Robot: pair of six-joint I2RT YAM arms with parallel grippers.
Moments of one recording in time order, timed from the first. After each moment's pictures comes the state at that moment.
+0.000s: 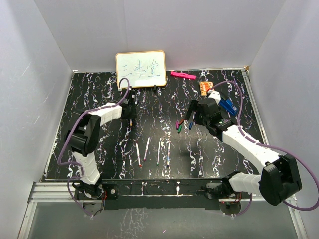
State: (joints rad) left arm -0.37 1.88 1.16 -0.28 -0.21 -0.43; right arm 0.45 1.21 0.83 -0.29 0.27 0.59
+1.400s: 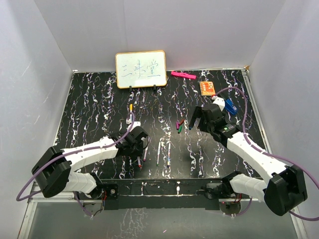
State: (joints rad) left arm -0.88 1.31 0.70 -0.57 -0.30 -0.76; right arm 0.45 1.10 0.77 -0.41 0.28 0.60
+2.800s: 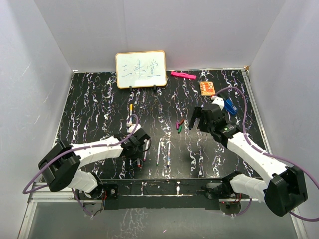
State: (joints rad) left arm -0.90 1.40 0.69 -0.56 -0.31 -0.83; right arm 0.45 1.09 0.76 -0.40 0.26 0.58
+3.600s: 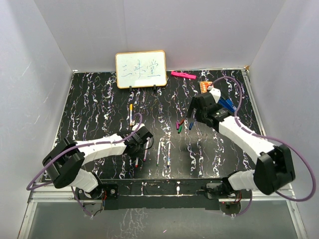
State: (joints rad) left arm -0.90 1.46 0.74 -0.58 -0.28 -0.76; right arm 0.44 1.36 1.00 -0.48 0.35 0.63
